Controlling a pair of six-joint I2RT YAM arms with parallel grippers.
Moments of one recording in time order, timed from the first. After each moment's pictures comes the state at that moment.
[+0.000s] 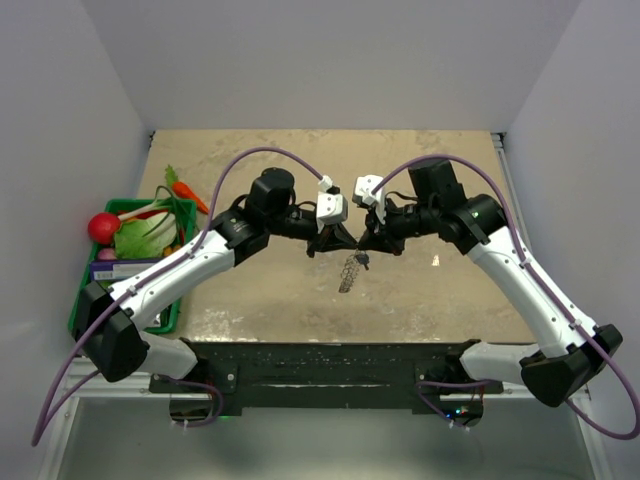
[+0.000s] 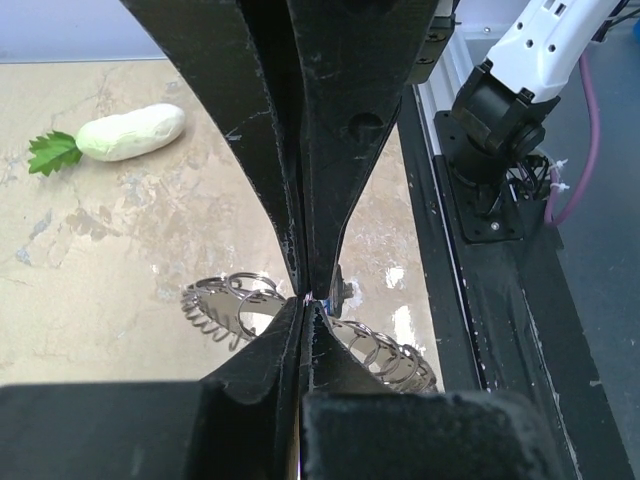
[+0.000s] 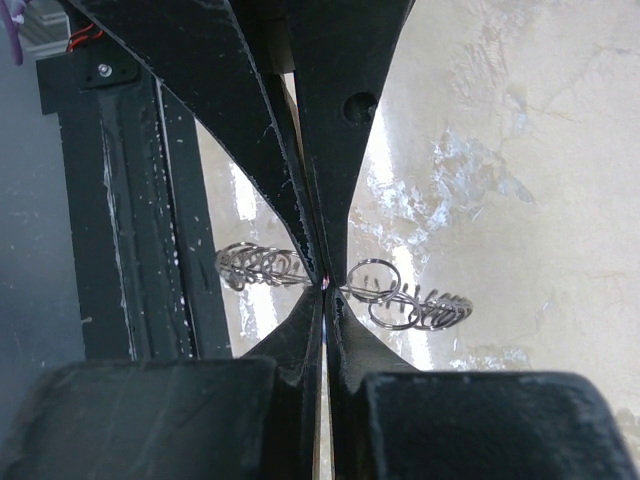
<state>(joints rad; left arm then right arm) -0.73 1.38 1.16 -0.15 0.84 0.28 0.54 1.24 1.39 -0.93 -0.66 -0.52</state>
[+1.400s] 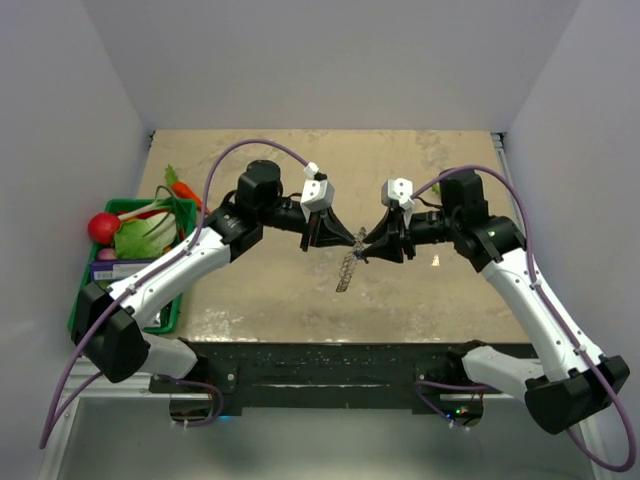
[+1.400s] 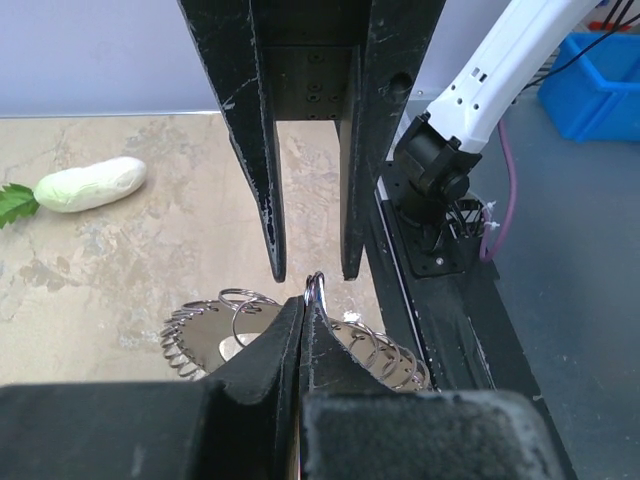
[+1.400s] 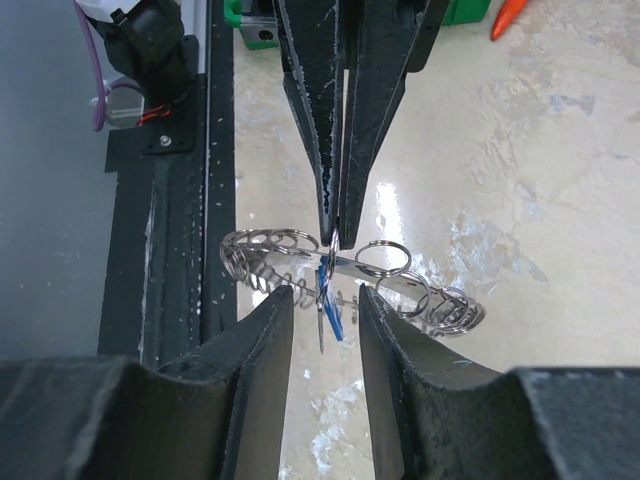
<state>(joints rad) -0.66 1.38 1.15 0.00 1.04 0.11 0.39 1.10 1.18 -0.70 -0.99 -0.49</state>
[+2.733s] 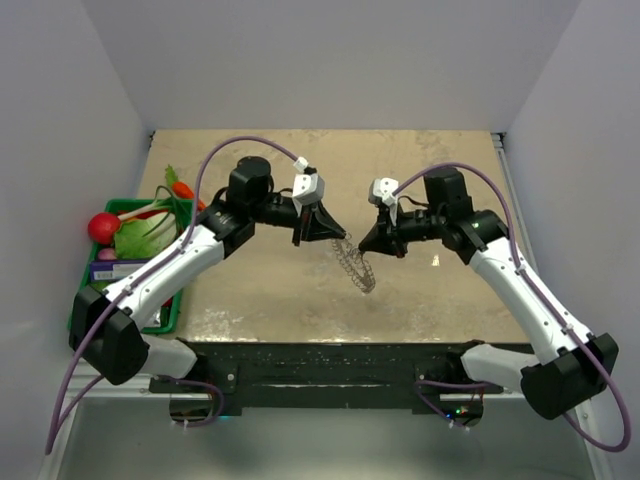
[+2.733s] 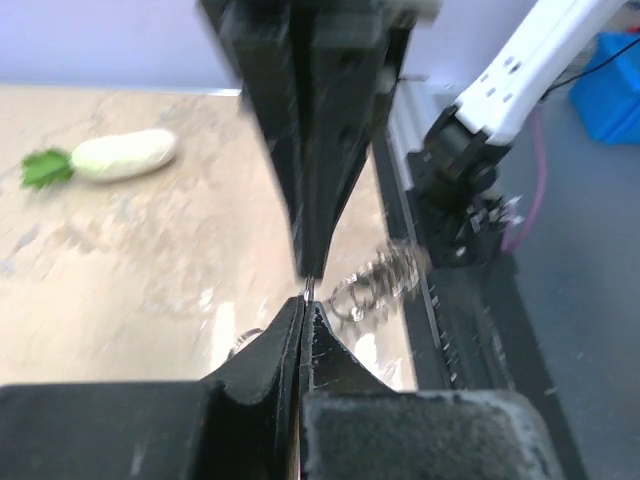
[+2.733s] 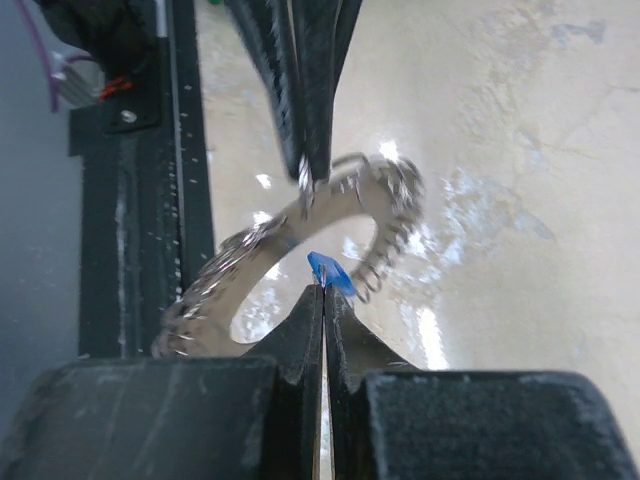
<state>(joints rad) -0.61 1.37 1.14 -0.02 1.04 0.11 0.41 1.19 1.15 -0.68 -0.90 -0.48</state>
